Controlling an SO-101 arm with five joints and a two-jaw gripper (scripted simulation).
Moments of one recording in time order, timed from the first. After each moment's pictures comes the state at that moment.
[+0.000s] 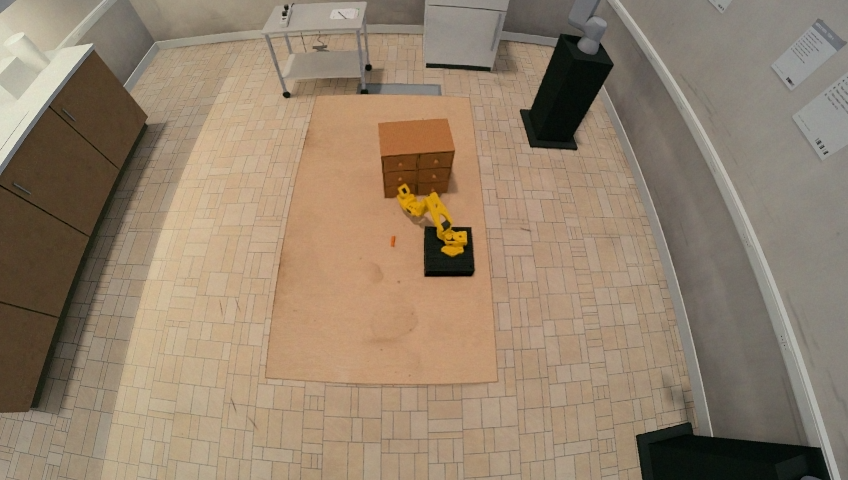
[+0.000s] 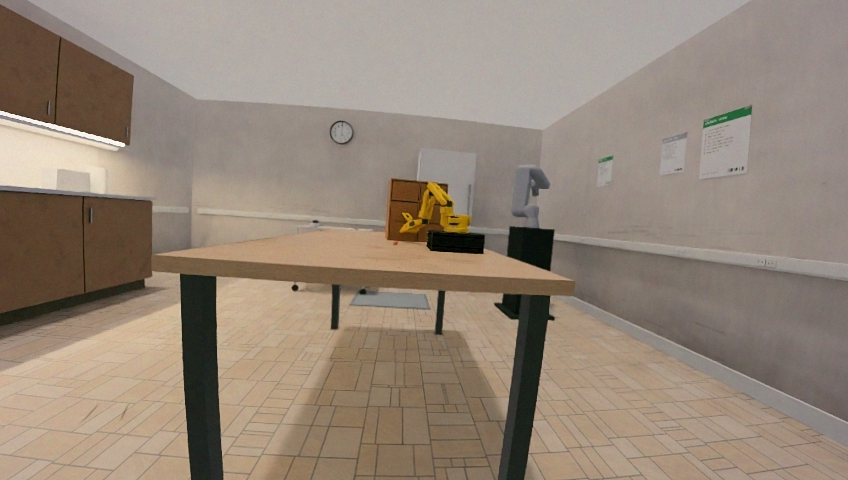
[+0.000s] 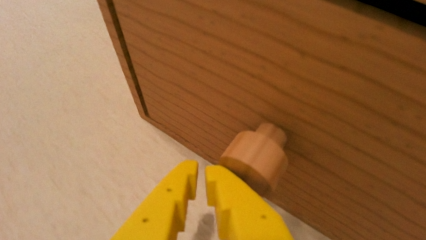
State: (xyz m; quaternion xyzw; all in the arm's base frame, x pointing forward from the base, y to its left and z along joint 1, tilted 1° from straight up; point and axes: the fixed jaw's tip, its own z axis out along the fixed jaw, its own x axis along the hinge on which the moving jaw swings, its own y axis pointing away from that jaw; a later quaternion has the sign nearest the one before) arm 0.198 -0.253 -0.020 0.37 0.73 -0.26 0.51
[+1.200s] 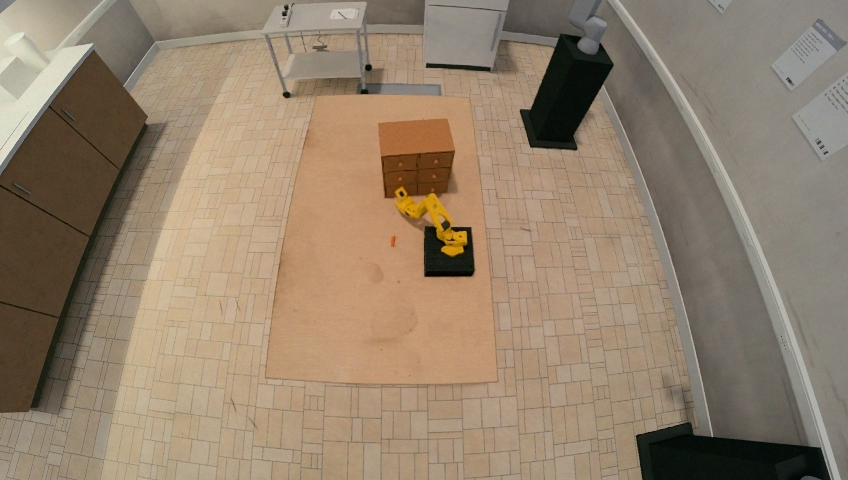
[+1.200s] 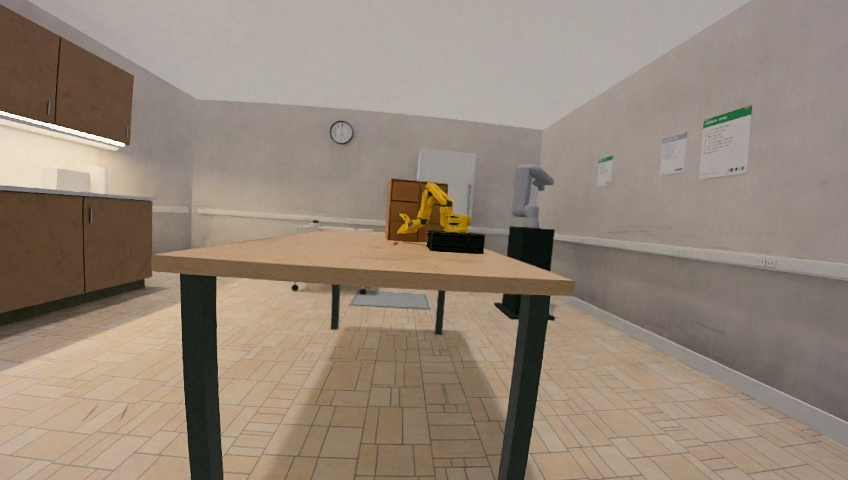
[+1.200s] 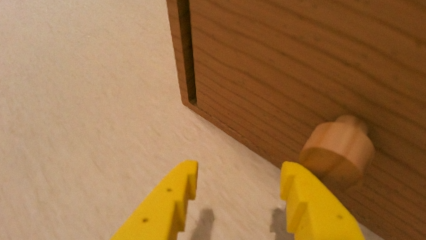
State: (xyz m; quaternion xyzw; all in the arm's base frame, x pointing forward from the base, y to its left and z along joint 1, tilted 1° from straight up) arm 0.211 -0.237 -0.025 0.35 0.75 -0.23 0.51
